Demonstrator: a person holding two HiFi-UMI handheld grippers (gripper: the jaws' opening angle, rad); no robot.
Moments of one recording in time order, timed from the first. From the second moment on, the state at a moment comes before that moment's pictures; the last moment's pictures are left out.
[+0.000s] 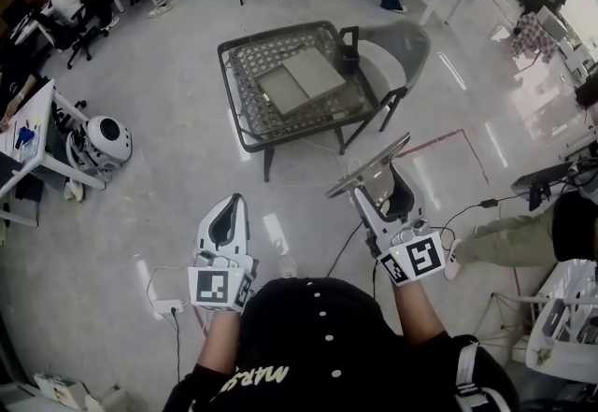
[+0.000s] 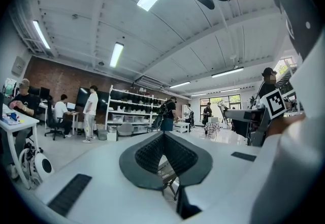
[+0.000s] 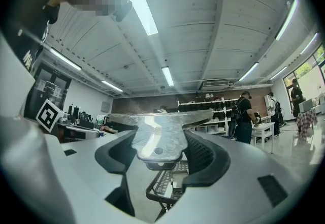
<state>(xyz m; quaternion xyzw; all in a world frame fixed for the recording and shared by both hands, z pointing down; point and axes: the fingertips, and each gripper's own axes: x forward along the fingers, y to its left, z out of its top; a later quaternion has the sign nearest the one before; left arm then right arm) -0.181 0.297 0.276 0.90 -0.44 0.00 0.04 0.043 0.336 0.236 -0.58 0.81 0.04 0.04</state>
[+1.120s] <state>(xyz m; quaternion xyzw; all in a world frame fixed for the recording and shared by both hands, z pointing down) -0.171 0.205 0.288 0.90 -0.43 0.01 0.04 0.054 0.246 0.249 -0.60 0.80 0.02 0.05</state>
